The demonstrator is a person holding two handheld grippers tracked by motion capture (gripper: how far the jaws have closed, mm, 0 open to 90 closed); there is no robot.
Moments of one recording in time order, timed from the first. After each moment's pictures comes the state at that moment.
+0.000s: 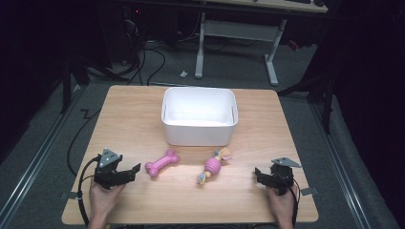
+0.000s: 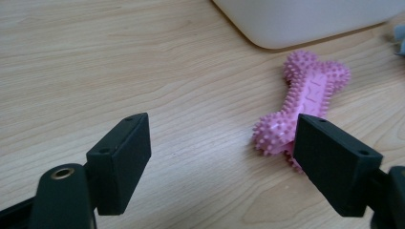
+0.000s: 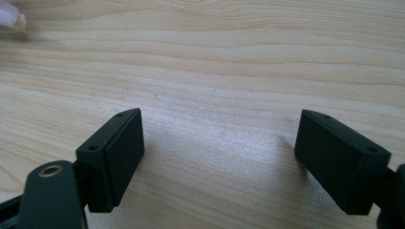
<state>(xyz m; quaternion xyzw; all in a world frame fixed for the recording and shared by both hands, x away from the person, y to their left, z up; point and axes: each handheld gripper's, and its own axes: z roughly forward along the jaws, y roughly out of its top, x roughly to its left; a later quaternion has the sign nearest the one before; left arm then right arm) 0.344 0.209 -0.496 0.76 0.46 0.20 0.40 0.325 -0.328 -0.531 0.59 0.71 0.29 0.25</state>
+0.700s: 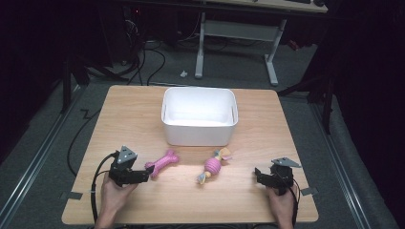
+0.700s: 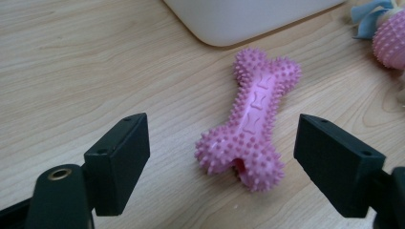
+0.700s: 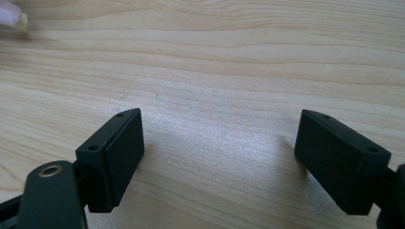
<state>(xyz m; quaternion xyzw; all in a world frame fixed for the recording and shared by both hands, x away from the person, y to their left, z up) 0.354 0.170 -0.489 0.80 0.42 0.17 0.39 0.325 -0.327 -0.531 0.59 0.71 0.29 0.25</state>
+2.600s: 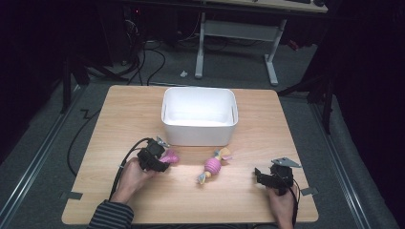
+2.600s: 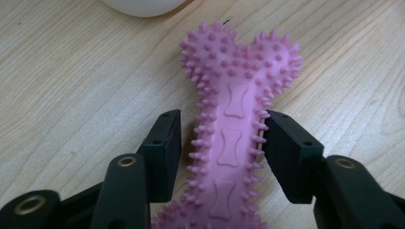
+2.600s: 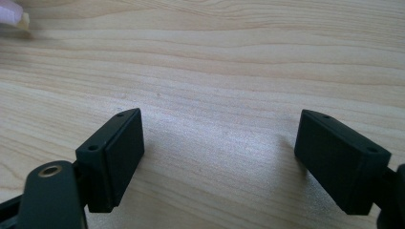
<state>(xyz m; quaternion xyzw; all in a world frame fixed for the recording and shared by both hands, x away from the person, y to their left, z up) 0.414 0.101 -0.501 0.90 0.35 0.08 0.23 0.325 -0.327 -0.531 0.59 0.71 0.29 0.25</state>
